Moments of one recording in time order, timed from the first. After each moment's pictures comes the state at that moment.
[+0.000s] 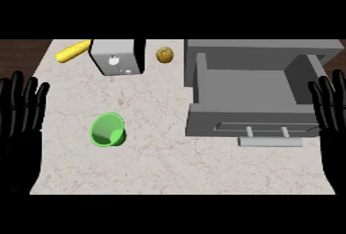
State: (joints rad) left arm 0.00 0.07 0.00 -2.10 0.01 0.05 0.00; right arm -0.01 -0.12 -0.01 -2.10 -0.03 0.00 0.00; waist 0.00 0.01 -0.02
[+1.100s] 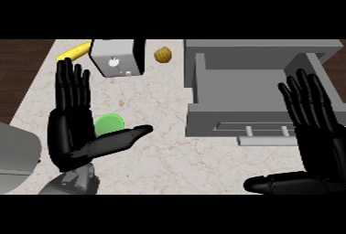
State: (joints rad) left arm -0.17 0.00 -0.19 -1.84 -0.06 0.49 -0.01; right arm -0.04 -0.07 0.03 -2.05 -0.10 0.06 0.09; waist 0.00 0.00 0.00
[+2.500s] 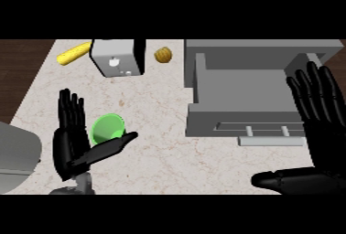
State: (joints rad) left arm -0.01 0.01 -0.12 -1.68 0.04 0.51 -0.15; right arm -0.09 -0.08 -0.02 -2.07 -0.11 0.08 0.13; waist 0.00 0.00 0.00
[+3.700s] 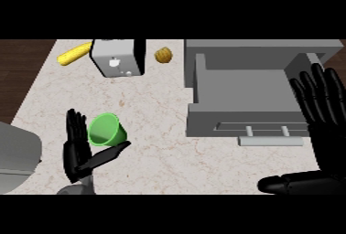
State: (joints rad) left arm -0.04 0.02 0.04 -1.21 0.22 0.36 -0.55; right arm -0.07 -0.08 -0.04 -2.08 -0.14 0.12 0.14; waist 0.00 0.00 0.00
